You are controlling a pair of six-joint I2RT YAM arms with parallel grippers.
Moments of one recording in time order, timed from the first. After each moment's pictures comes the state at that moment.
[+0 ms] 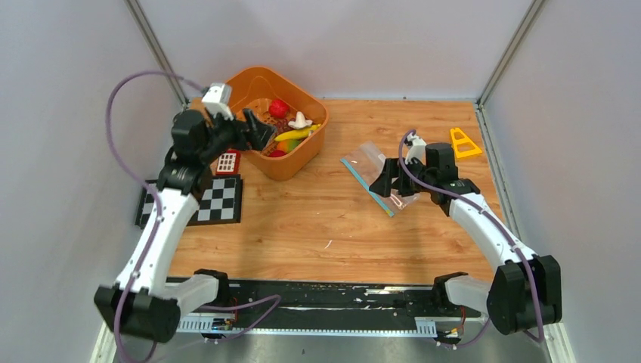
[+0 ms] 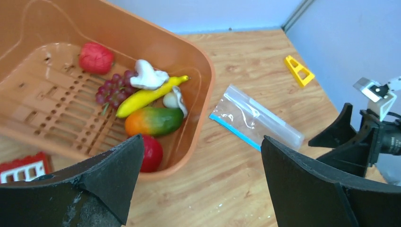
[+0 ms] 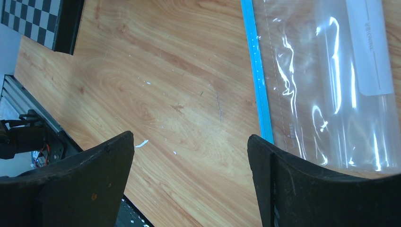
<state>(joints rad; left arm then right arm) -0.15 1.02 1.08 -0.23 0.38 -0.31 0.22 1.19 0.82 -0.30 -0.52 0.23</state>
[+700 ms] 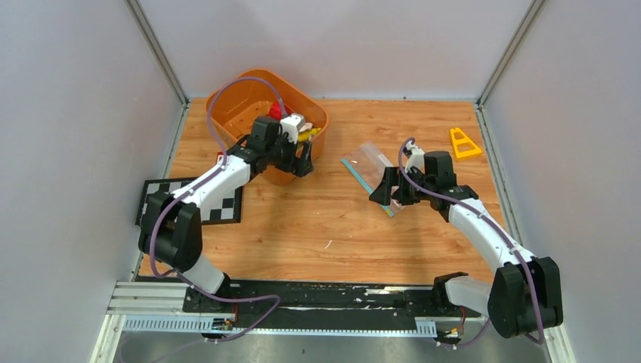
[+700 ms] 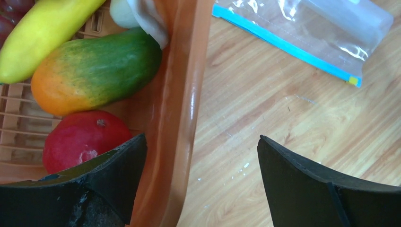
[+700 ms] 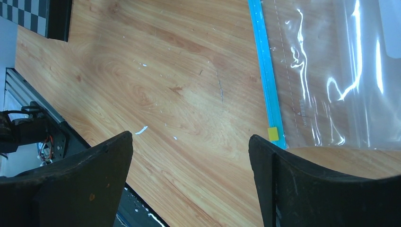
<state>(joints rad) -0.42 1.59 1.16 -0.27 0.31 -0.07 0.22 1.18 0.75 -0.31 -0.53 0.26</state>
